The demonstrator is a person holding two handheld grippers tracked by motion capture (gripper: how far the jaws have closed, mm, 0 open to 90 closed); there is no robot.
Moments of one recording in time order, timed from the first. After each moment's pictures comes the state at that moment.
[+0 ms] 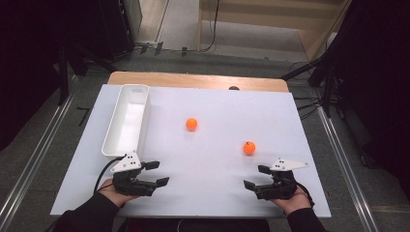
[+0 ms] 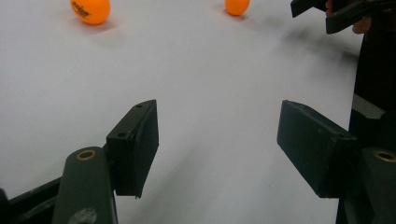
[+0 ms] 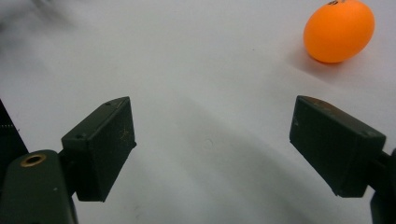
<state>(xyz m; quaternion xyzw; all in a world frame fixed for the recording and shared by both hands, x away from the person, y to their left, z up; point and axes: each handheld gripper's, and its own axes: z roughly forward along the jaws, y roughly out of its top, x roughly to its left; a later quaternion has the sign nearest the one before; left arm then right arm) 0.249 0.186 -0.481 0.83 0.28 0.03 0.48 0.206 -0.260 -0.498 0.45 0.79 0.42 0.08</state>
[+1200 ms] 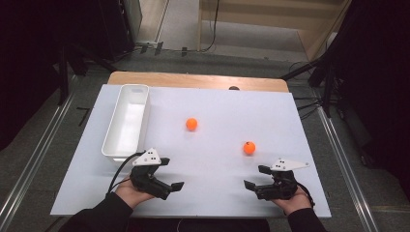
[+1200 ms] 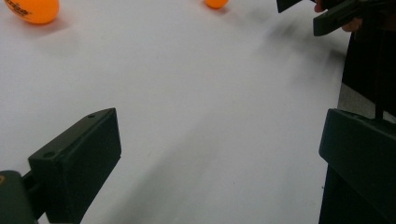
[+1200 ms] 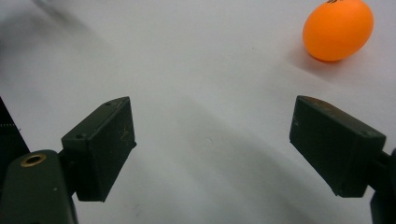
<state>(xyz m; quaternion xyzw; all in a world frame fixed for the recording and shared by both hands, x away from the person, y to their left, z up) 0.255 0.142 -0.473 0.85 0.26 0.00 0.45 0.206 -0.261 -0.498 0.45 0.79 0.42 0.08</state>
